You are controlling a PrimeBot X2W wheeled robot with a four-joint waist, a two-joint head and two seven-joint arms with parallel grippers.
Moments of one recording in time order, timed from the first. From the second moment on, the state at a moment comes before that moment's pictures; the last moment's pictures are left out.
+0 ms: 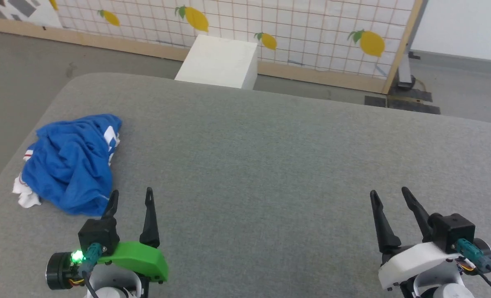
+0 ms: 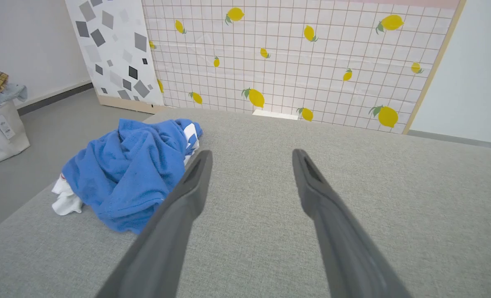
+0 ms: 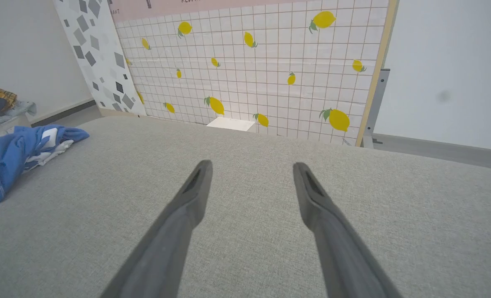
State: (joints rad) left arm -0.01 0.05 -0.02 0.06 -0.09 0.03 -0.11; right arm 0.00 -0.05 0.00 0.11 0.12 0.13 -0.11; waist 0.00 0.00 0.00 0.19
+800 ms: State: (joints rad) left arm 0.00 0.05 -0.01 0.08 -0.11 0.04 -0.16; right arm 0.00 -0.05 0.03 0.16 0.15 0.13 -0.16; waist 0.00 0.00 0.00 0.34
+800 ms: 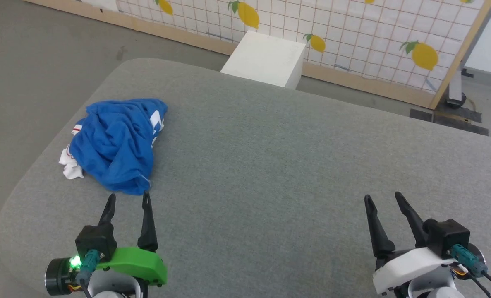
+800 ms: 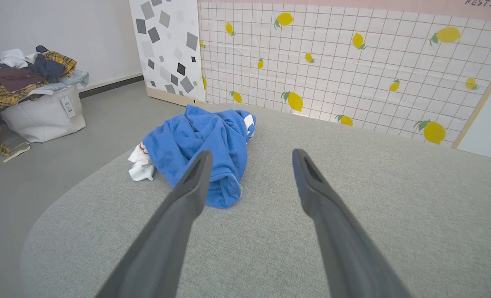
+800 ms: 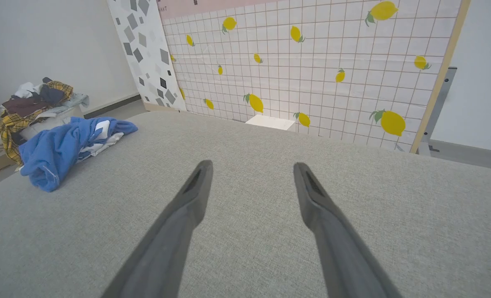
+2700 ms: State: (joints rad) left arm 0.00 0.06 0.01 0.15 -0.19 0.04 -0.25; right arm 0.00 -0.05 0.06 0.24 0.23 0.13 -0.26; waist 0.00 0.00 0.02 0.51
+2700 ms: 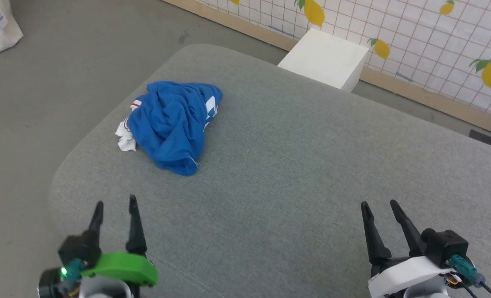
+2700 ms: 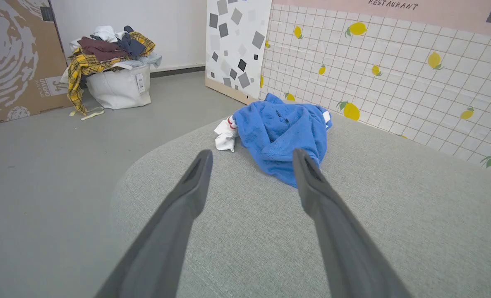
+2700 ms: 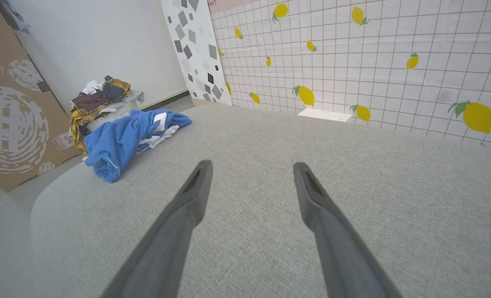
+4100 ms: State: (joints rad) left arm -0.66 0.33 0.09 0.76 -0.53 -0.03 0.15; right arm -0.11 -0.05 -0.06 0.02 0.09 0.13 -0.12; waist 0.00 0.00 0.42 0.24
